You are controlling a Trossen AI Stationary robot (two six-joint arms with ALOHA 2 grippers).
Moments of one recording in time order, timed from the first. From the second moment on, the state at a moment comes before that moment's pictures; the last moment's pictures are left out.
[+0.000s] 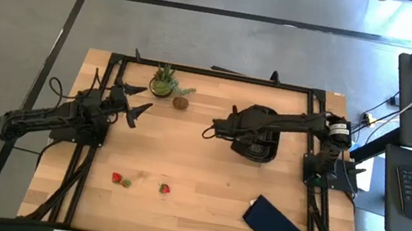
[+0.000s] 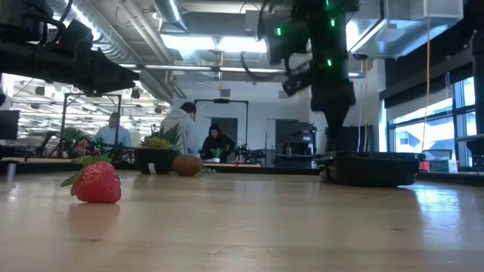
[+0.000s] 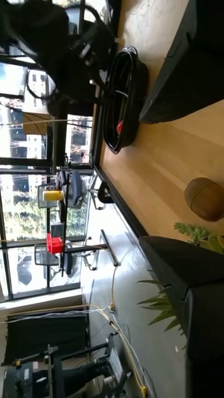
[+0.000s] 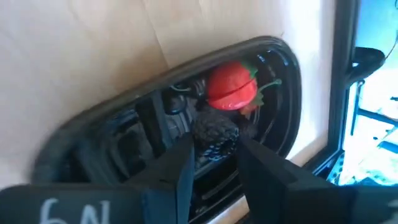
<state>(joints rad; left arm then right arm) 0.35 0.05 0.03 0.02 -0.20 0.01 -0.05 1.89 1.44 -1.30 0.46 0.37</state>
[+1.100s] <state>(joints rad) 0.35 0.05 0.03 0.02 -0.20 0.01 -0.12 1.89 1.33 -1.31 0.44 0.41</state>
